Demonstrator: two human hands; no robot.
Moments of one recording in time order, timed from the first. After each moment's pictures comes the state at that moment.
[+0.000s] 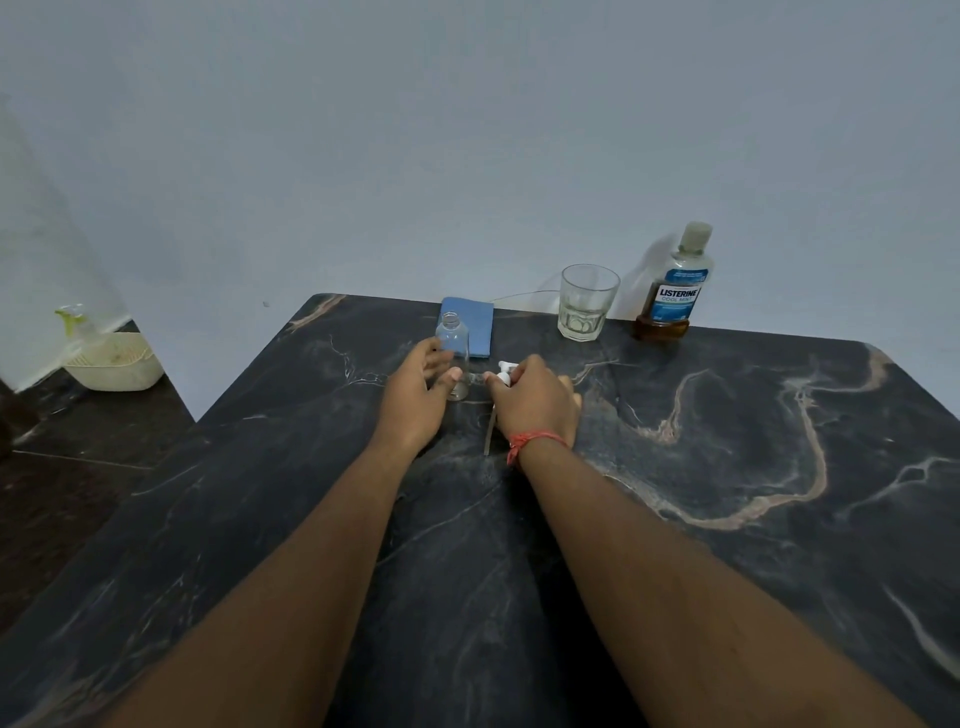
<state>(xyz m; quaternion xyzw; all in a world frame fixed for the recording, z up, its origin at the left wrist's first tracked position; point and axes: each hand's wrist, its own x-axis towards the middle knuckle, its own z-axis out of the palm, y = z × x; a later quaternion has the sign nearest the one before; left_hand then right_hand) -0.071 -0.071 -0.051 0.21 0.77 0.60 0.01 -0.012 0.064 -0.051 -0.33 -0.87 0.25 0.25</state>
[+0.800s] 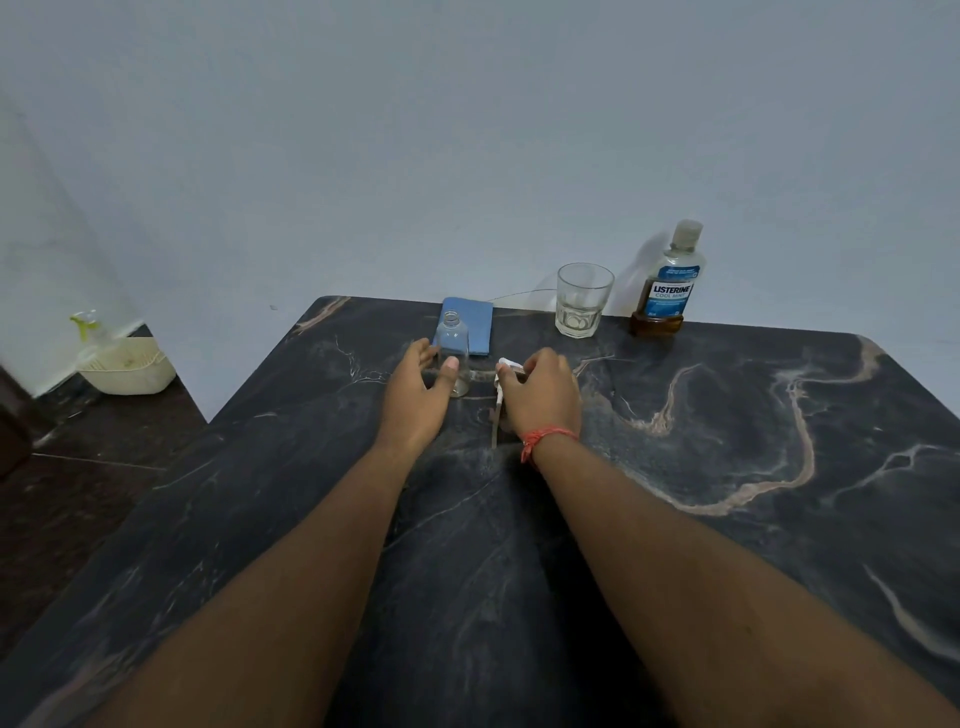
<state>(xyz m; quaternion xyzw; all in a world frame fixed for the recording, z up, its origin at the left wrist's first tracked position) -0.057 -0.073 -0.044 0.17 0.80 0.58 0.00 0.006 0.070 -0.038 -0.31 -0.87 0.30 0.25</state>
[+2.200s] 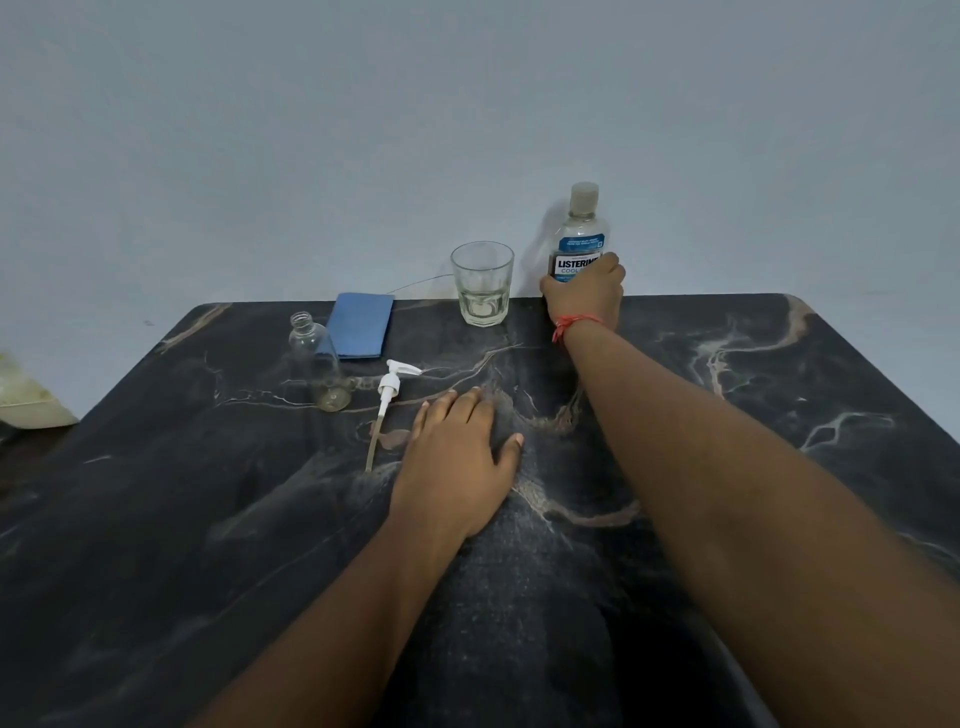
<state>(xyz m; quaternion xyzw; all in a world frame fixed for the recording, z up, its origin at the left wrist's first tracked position) 0.043 0.049 -0.068 0.37 0.91 0.18 -0.07 -0.029 0.290 -0.015 -0.42 -0.77 0.33 0.35</state>
